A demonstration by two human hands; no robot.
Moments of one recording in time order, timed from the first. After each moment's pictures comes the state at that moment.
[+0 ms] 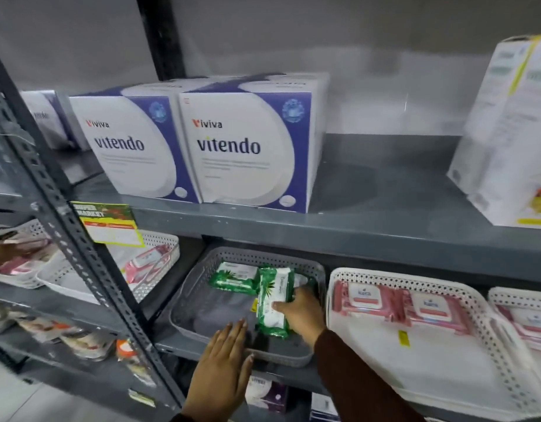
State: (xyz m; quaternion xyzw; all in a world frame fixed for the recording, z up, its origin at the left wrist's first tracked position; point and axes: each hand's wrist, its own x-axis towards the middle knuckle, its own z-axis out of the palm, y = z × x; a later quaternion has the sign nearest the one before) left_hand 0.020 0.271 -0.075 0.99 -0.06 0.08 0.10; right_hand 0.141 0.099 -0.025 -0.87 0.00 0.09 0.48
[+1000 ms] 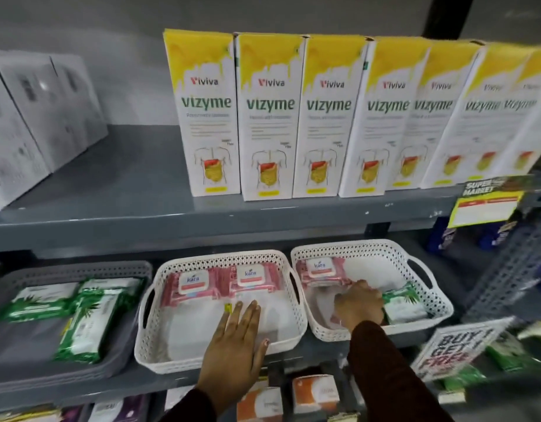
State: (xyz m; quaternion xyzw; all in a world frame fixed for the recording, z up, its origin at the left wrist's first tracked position) left_hand 0.048 -0.058 -0.080 0.95 -0.28 0.10 0.06; right_hand 0.066 -0.327 -0.027 -0.89 0.40 0.00 0.21
